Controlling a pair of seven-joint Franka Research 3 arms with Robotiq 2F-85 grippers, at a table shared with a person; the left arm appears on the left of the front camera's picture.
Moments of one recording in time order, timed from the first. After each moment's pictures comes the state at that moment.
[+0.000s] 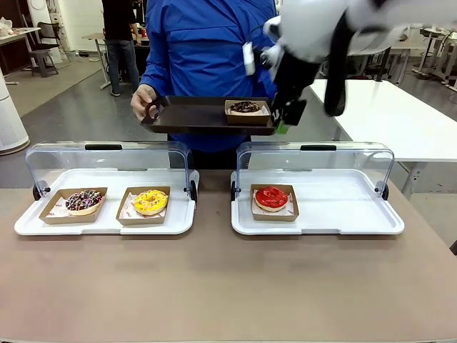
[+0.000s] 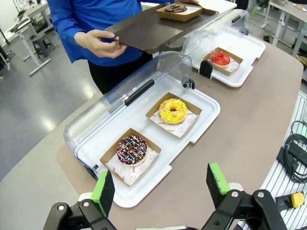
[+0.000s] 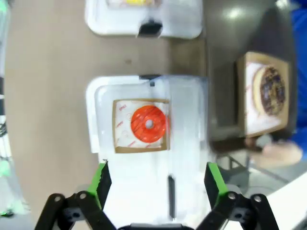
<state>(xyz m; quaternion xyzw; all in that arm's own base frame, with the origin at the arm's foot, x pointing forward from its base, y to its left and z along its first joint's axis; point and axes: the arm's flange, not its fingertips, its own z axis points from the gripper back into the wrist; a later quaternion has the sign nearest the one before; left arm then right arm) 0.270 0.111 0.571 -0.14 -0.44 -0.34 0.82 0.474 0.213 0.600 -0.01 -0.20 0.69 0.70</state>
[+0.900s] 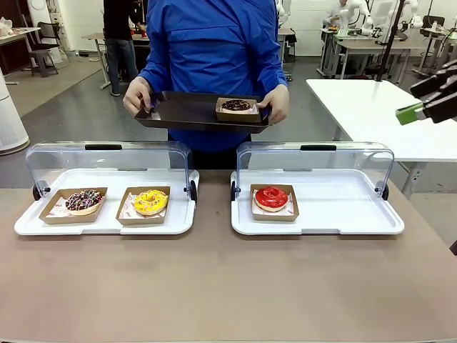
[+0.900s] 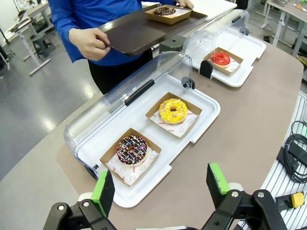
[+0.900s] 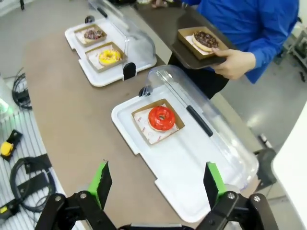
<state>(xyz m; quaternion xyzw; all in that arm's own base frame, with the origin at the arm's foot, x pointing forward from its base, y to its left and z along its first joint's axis) 0.270 0.111 0.571 -0.14 -0.44 -0.34 0.82 0.278 0.006 0.620 0.12 -0.42 0.44 0.79</state>
